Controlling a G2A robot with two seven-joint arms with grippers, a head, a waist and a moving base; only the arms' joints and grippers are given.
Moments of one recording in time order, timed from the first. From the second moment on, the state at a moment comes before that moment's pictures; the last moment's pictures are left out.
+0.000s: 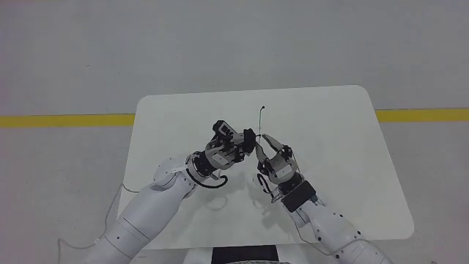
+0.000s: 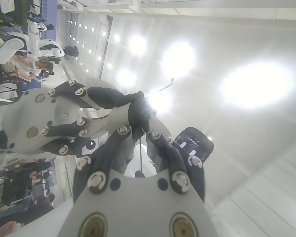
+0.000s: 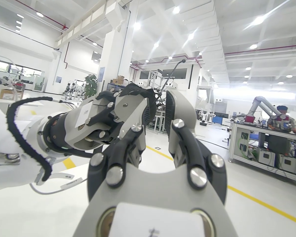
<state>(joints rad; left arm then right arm) 1.33 -1.16 -0.93 -1.57 -1.18 -0.17 -0.98 -1.47 -1.19 0.86 -1.55 -1.48 0.11 -1.08</state>
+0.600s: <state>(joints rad) 1.33 -1.16 -0.93 -1.57 -1.18 -0.17 -0.98 -1.47 -1.21 0.88 -1.54 -1.50 0.09 -1.06</state>
